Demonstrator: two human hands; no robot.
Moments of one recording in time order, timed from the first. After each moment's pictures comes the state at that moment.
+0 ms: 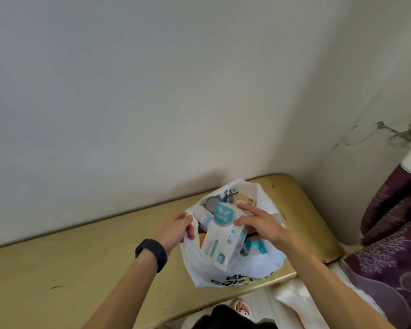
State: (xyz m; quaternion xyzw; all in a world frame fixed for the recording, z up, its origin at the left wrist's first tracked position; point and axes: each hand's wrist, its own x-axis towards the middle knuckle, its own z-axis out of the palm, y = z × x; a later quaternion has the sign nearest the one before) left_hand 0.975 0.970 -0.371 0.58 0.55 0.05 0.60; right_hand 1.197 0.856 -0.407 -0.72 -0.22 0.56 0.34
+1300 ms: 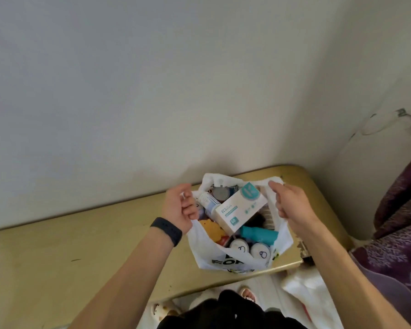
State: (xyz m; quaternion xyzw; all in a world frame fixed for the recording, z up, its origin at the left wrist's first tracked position) left_hand 0.997 0.961 -0.347 0.19 0.53 0.23 0.79; right_hand 1.220 0.831 -0.351 -0.73 -0.15 0.43 0.51
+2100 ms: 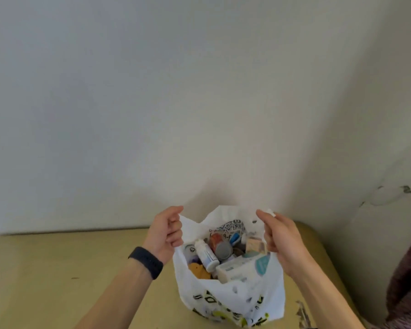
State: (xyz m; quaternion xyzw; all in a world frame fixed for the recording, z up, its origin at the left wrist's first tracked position) left_hand 0.968 0.938 -0.280 0.29 0.49 0.35 0.75; right_hand 1.210 0.835 -0.289 -0.65 -0.24 0.45 0.56
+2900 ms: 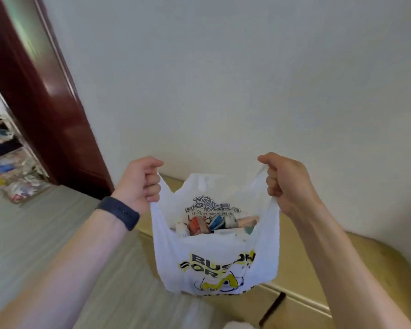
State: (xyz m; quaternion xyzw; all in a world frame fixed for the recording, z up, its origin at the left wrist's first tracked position) left_hand 0.548 0.751 -0.157 0.26 0.51 0.55 0.61; right_hand 0.823 0.762 -0.138 -0.53 -0.40 0.50 0.56
